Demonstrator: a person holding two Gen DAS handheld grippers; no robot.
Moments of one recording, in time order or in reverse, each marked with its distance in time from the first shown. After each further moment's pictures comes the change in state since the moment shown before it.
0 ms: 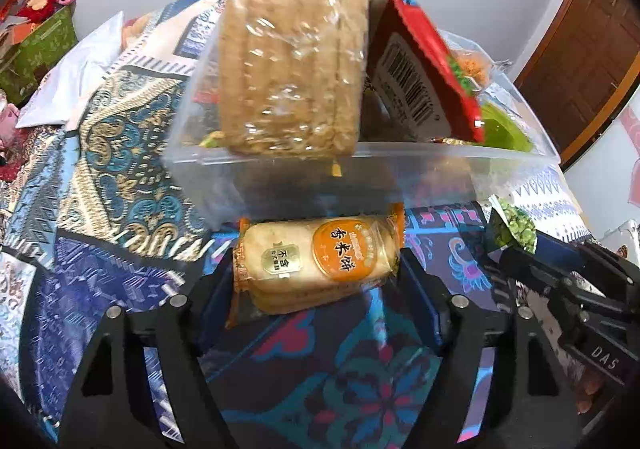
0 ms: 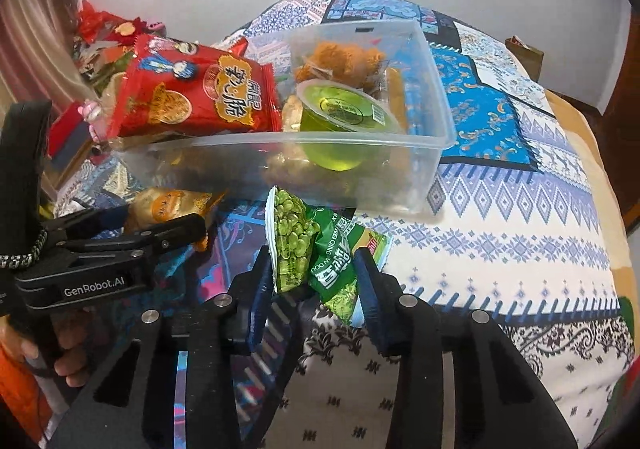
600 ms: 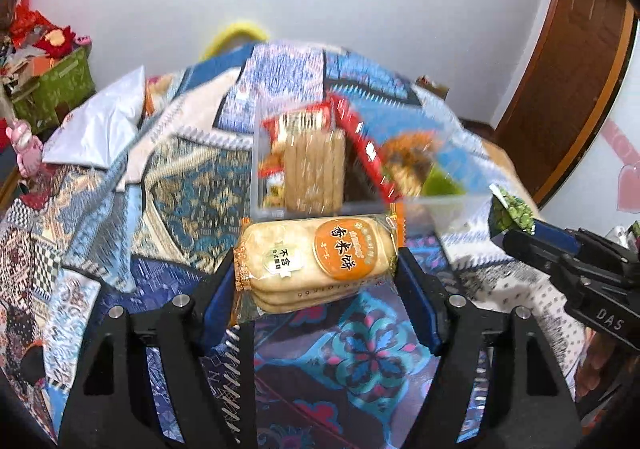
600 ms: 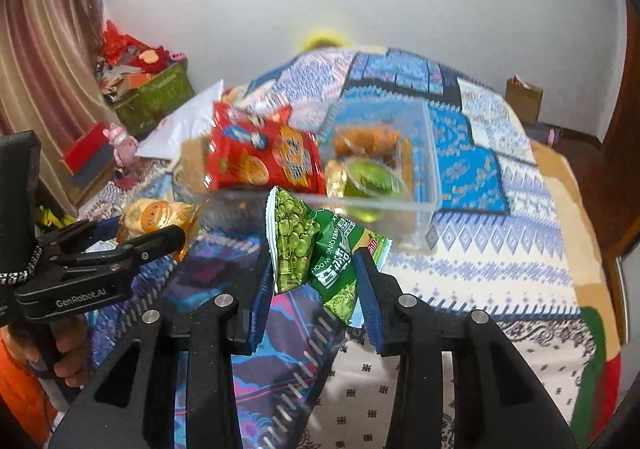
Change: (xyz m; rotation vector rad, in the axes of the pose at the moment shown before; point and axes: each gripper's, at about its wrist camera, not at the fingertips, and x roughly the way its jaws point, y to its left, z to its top) left arm -0.113 -0.002 -0.009 0.028 -0.196 -0.001; right arm -0.063 0.023 0.015 -0.036 -0.149 0.024
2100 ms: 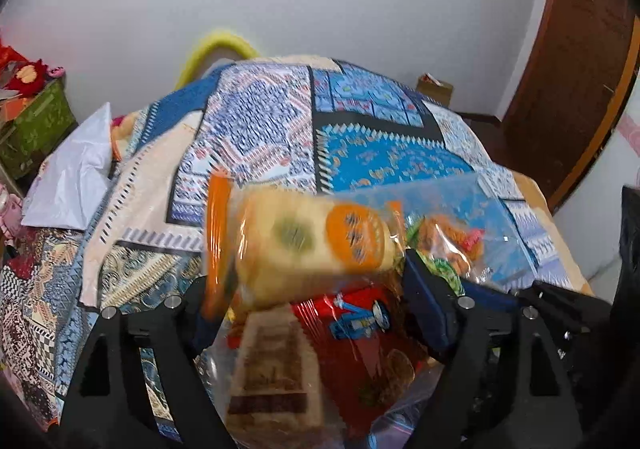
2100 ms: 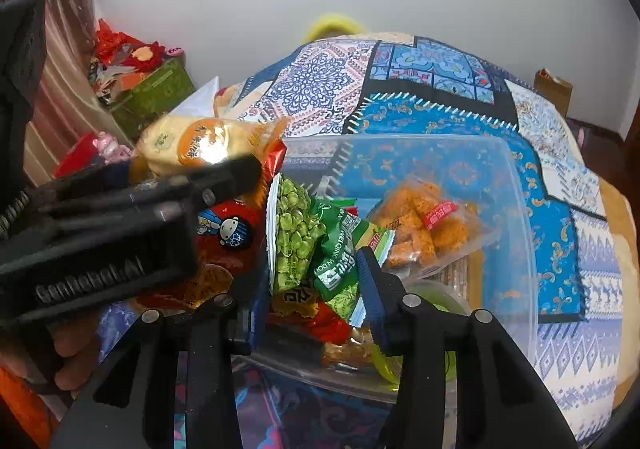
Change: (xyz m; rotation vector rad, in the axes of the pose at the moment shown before) left arm 0.126 -0.010 0.112 0.082 0.044 0.020; right arm 0.105 -0.002 0.068 0.025 0.064 0.066
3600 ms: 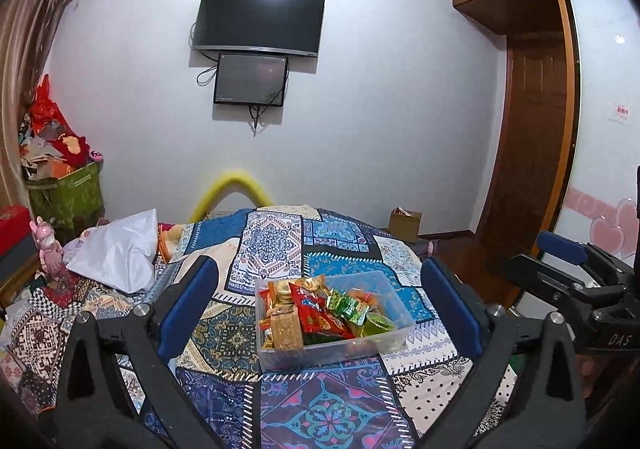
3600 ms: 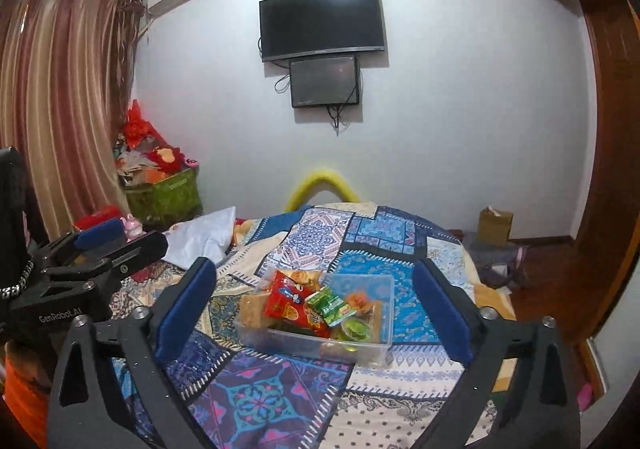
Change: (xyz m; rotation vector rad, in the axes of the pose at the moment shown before) left arm -0.287 -0.022 -0.082 -0.027 -0.534 -0.022; right arm -0.245 0.062 -0.040 -0.135 -0.511 -0.130
